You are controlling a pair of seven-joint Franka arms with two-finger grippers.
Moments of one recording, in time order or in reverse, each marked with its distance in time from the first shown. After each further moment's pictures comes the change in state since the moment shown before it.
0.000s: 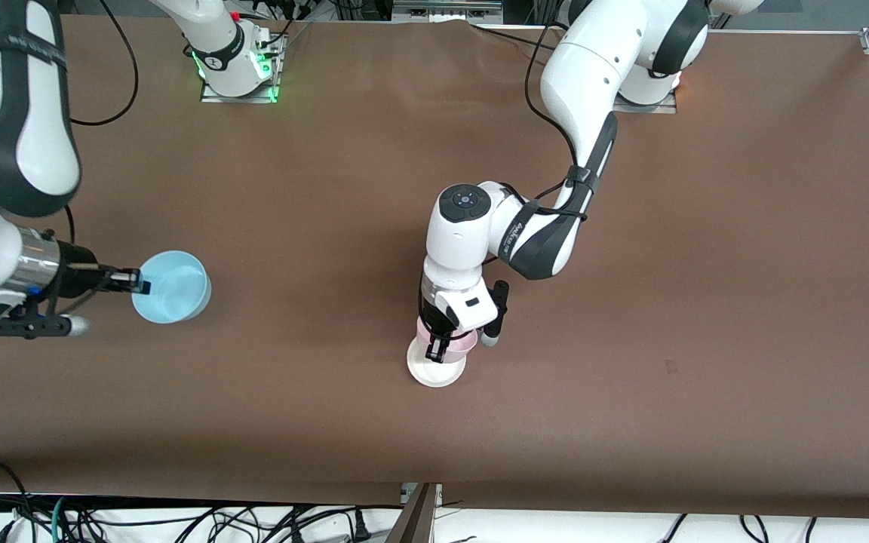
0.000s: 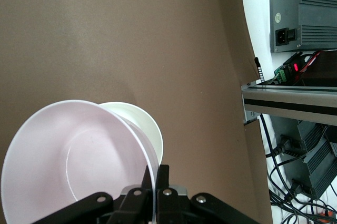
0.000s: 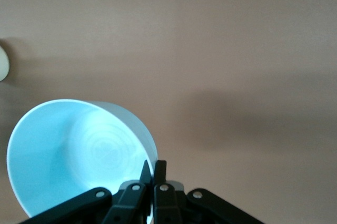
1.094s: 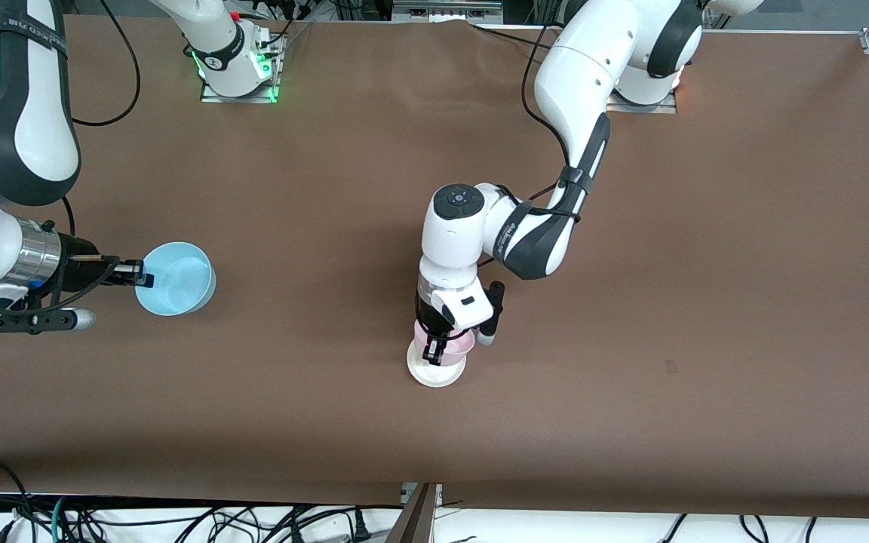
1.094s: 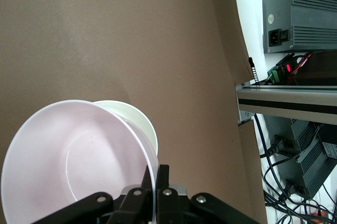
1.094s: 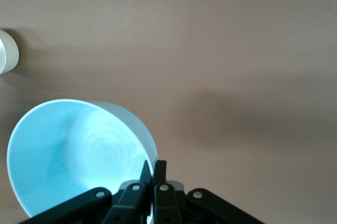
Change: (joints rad) left arm -0.028 0.021 0.041 0.010 0.000 0.028 -0.026; right arm 0.015 0.008 0.008 0.026 -0.003 -0.027 0.000
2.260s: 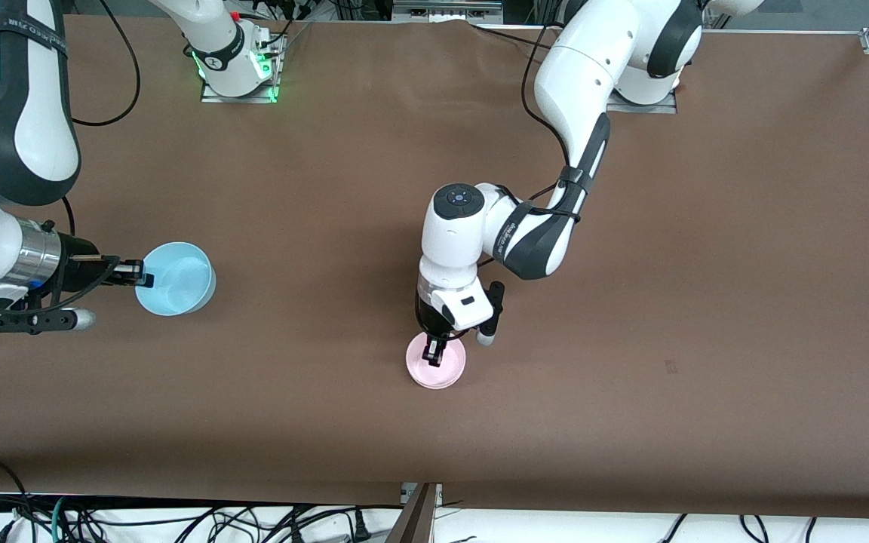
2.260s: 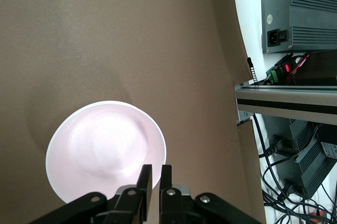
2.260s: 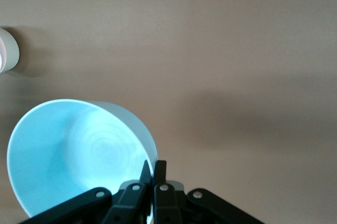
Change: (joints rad) left arm 0.000 0.001 0.002 0.003 0.000 0.001 0.000; right arm 0.001 0.000 0.001 0.000 0.000 0.000 0.001
